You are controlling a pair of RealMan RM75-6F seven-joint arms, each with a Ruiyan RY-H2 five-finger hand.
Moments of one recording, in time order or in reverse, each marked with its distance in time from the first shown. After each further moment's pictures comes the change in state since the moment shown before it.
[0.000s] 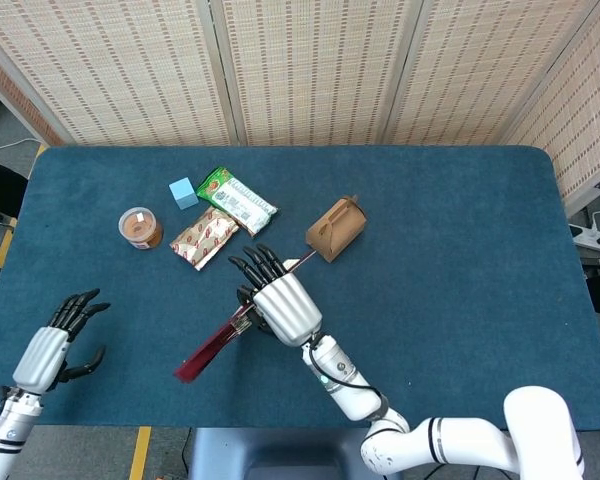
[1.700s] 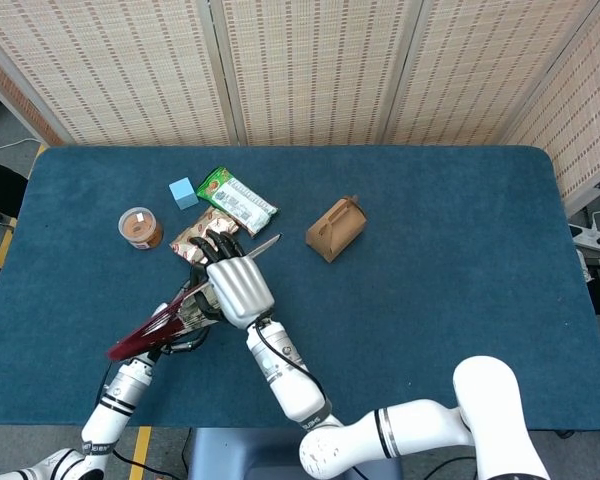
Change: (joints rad) left arm -0.199 -0.211 -0.112 -0.265 -0.194 -0.258 -0.261; right arm 0.354 -0.091 0.233 -0.111 0.612 0.111 -0.179
